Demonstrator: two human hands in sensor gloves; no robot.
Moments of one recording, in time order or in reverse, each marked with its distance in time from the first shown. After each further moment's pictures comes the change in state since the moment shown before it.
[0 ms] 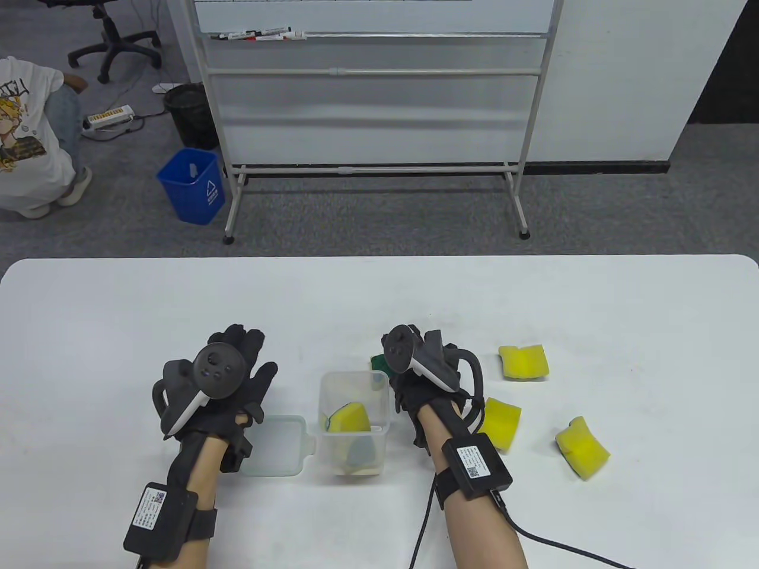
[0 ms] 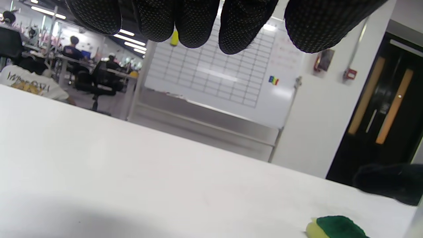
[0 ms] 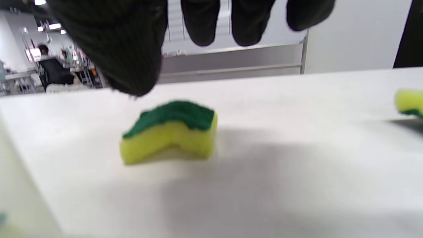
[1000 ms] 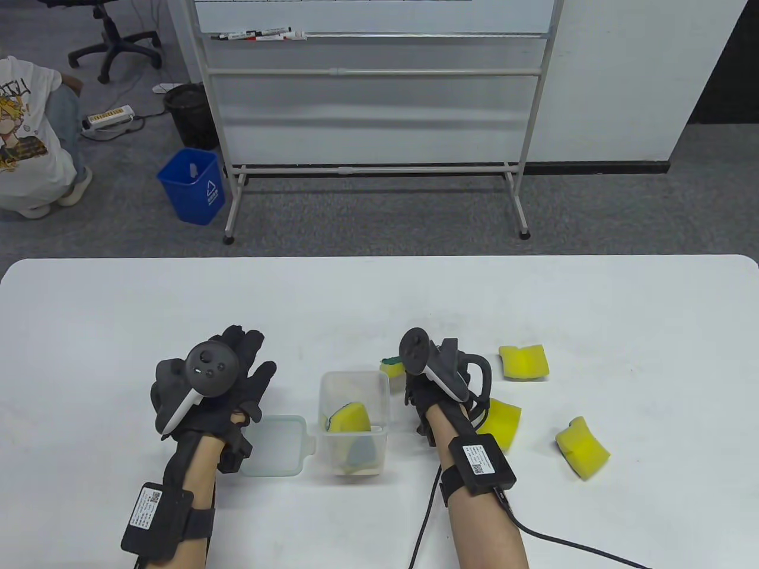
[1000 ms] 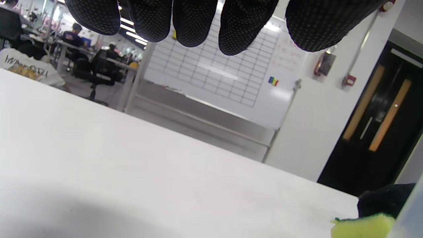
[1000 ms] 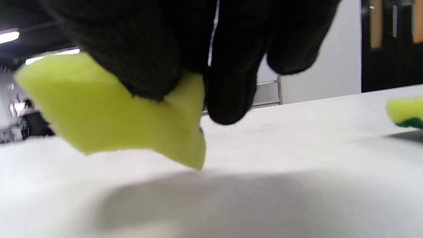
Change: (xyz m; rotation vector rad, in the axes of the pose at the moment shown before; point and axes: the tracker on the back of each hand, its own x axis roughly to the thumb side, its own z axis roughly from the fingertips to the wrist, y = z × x) left_hand -0.002 0.006 0.001 -0.016 0.001 0.076; right_hand -0.029 -0.007 0.006 -0.290 0.094 -0.158
